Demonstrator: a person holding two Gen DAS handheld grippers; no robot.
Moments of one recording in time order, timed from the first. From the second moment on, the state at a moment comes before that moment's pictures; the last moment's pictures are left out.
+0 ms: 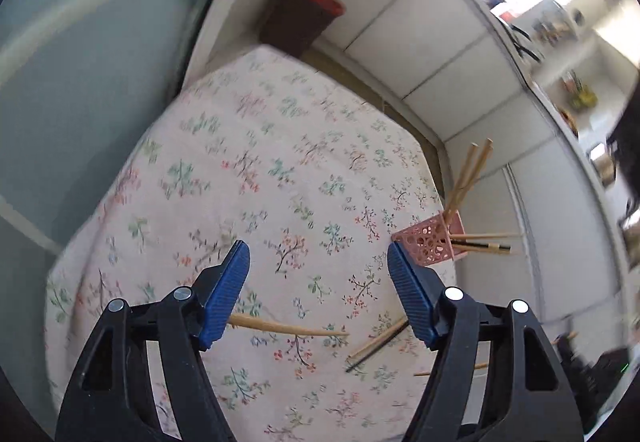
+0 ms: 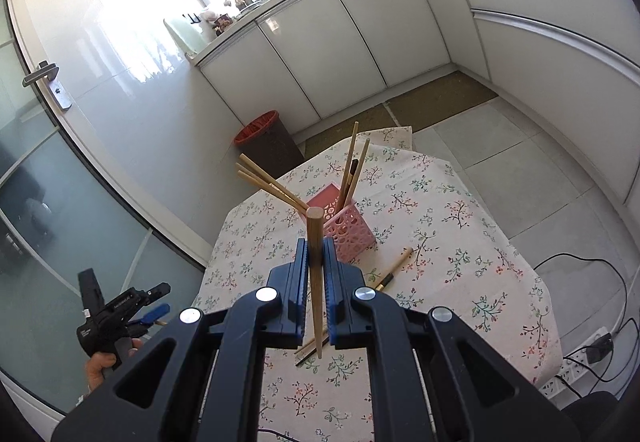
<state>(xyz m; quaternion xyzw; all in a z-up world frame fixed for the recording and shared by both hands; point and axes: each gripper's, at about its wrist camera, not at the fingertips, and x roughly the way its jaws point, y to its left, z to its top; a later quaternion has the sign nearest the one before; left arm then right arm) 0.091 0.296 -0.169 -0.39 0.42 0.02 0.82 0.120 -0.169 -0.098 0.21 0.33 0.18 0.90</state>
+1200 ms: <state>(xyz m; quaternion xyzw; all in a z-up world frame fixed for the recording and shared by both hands) 0.105 0.310 -0.248 -0.37 0.53 0.26 0.72 0.137 -0.180 -0.122 0.25 0.35 0.18 0.88</state>
